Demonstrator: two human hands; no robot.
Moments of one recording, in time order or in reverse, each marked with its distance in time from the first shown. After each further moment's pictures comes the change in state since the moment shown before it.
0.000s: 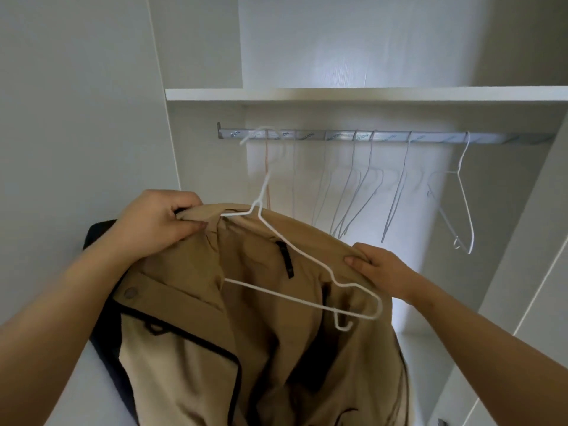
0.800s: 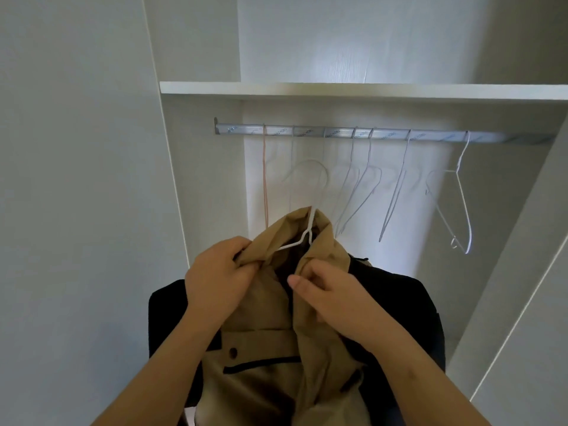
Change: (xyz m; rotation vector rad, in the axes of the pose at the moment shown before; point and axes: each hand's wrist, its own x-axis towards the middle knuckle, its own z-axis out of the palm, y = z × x) left_hand -0.034 0.061 0.101 -0.082 0.216 -0.308; right_hand -0.045 -0.080 0.049 0.133 -0.039 0.049
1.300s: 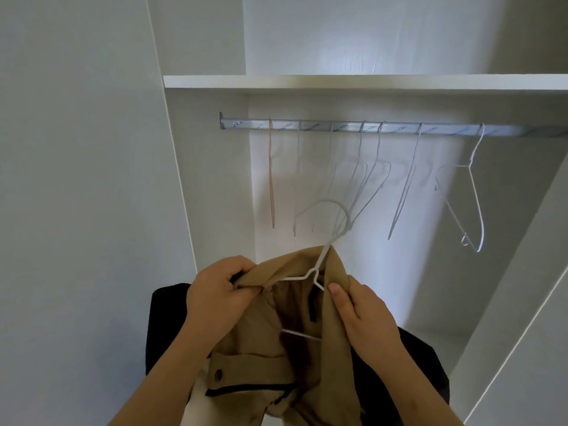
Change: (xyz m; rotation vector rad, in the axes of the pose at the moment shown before) left_hand -0.020 -0.018 -0.003 -0.212 -0.116 -0.033; right_hand -0.006 0.054 0.014 -0.127 0.269 -0.063
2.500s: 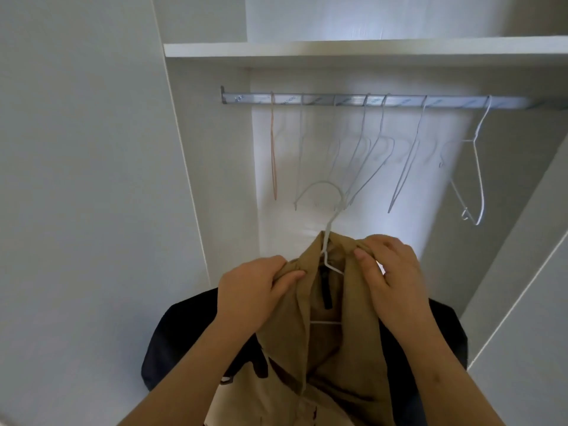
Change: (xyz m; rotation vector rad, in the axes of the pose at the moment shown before) left_hand -0.031 0.004 0.038 0.541 -0.155 0.134; right_hand -0.023 -0.006 -0.030 -0.033 0.279 -0.079
